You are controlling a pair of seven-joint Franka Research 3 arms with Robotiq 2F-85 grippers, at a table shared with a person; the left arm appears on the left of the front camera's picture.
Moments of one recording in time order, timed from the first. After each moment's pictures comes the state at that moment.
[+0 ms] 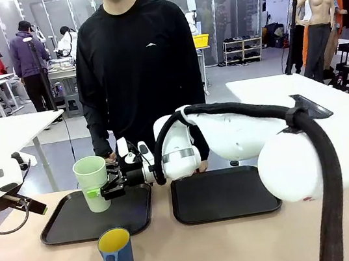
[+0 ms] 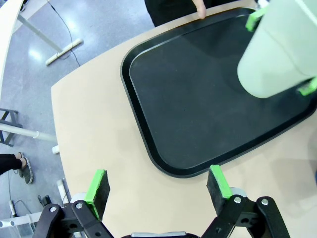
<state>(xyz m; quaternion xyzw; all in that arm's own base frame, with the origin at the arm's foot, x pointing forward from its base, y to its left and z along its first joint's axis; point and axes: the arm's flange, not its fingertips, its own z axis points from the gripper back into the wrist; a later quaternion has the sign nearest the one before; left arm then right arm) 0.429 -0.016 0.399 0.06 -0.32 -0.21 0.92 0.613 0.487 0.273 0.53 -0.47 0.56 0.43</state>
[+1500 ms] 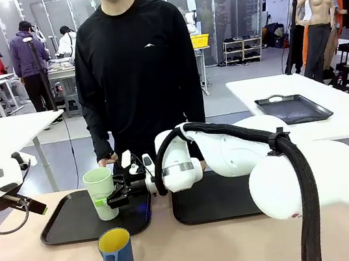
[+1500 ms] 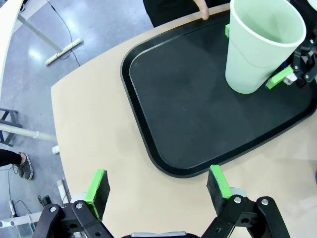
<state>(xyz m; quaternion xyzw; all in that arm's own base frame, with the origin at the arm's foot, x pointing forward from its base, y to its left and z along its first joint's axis) 0.429 -0.016 0.399 0.06 -0.32 -0.21 0.92 0.632 0.484 0.223 0.51 -0.46 0.53 0.49</state>
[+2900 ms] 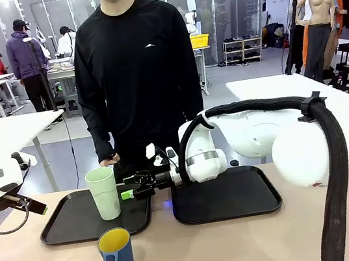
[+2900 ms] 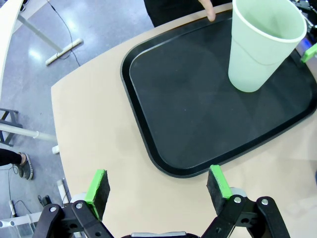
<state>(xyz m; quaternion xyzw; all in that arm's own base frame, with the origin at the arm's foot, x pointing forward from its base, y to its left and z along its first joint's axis) 0.429 -0.016 0.399 0.06 -0.32 -0.21 0.92 0.640 0.399 0.232 0.52 -0.43 0.52 0.54</state>
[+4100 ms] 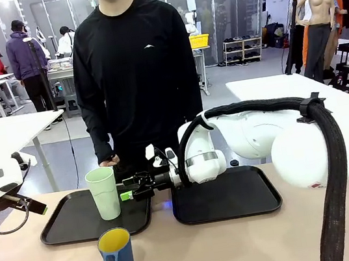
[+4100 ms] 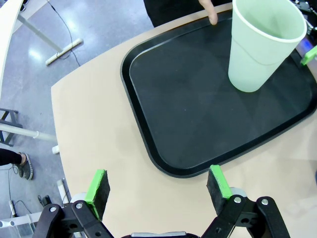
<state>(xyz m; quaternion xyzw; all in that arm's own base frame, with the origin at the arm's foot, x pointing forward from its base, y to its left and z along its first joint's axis) 0.429 -0.016 0.399 0.06 -0.32 -0.21 0.92 0.638 0.404 0.229 0.52 -0.42 0.52 0.53</state>
